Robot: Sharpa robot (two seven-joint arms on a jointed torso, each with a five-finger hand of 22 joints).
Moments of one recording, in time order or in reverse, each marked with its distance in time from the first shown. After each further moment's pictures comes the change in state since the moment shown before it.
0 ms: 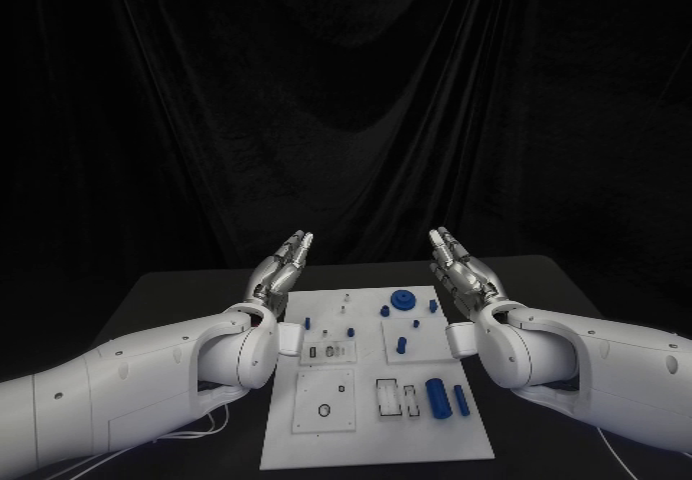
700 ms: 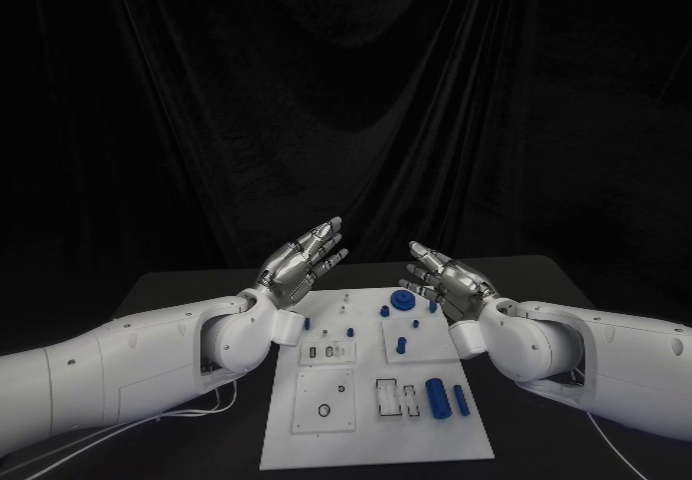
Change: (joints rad) left arm 0.108 0.041 -0.116 -0.100 0.171 0.592 0.109; left_hand 0.306 -0.010 0.060 -0.008 0.361 0.190 0.075 0.054 0.025 0.074 0.111 0.113 0.029 0.029 0.104 0.011 0.017 0.023 0.016 0.131 0.000 0.006; right arm 0.069 -0.004 -0.073 -0.010 0.160 0.301 -0.056; right_hand 0.301 -0.016 0.070 -0.080 0.252 0.158 0.140 0.089 0.033 0.023 0.149 0.079 0.017 0.064 0.110 0.034 0.032 0.007 0.193 0.170 0.088 0.040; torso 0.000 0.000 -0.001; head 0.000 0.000
